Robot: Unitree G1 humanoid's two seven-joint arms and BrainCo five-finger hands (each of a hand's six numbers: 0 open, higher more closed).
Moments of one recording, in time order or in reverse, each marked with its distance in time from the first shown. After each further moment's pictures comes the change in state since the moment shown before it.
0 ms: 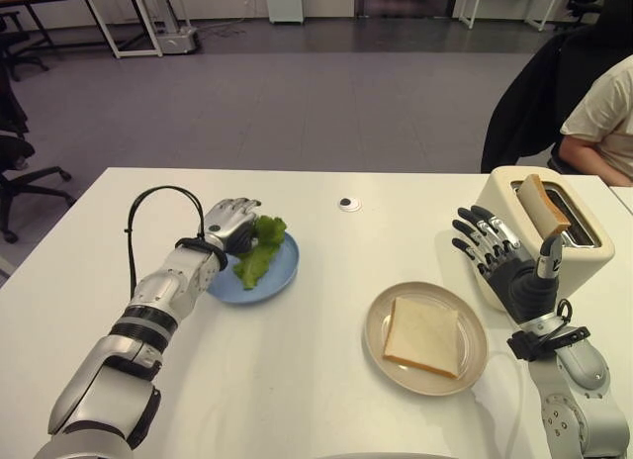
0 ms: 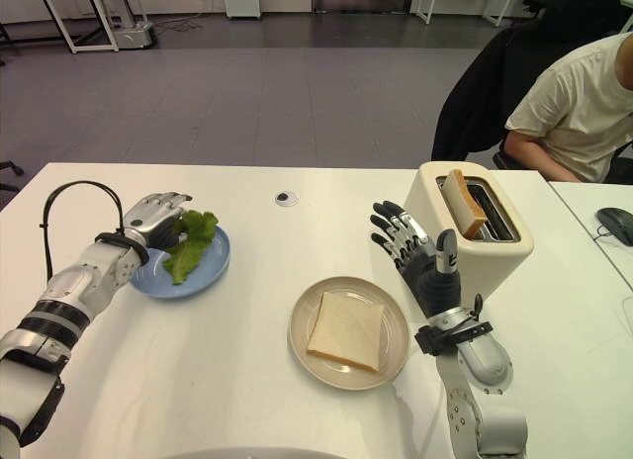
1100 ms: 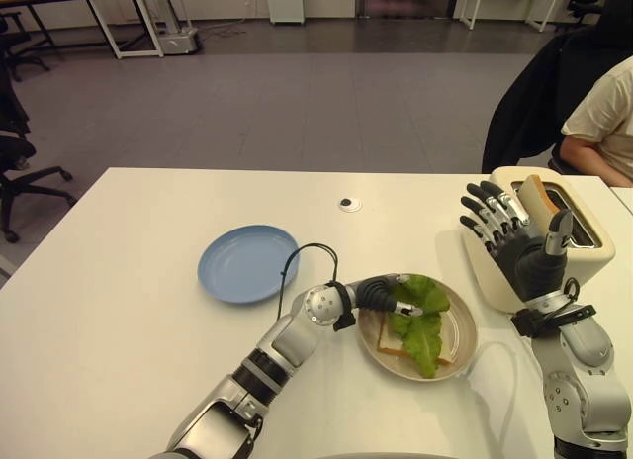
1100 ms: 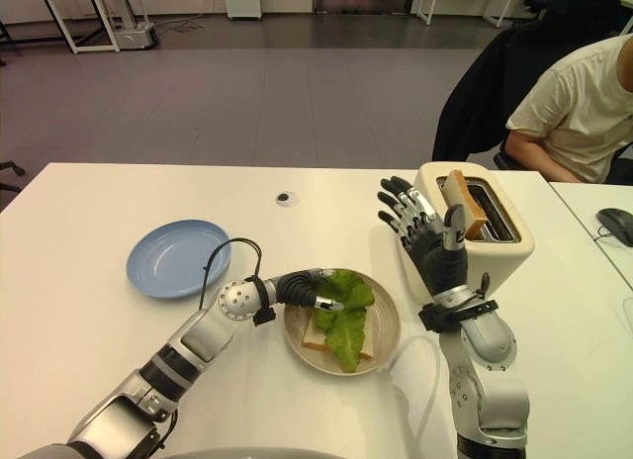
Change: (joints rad) left arm 0.151 -0.513 -0.211 -0.309 -0.518 0.291 -0.500; right arm -0.129 -0.044 -0.027 0.008 -0.033 0.006 -0.044
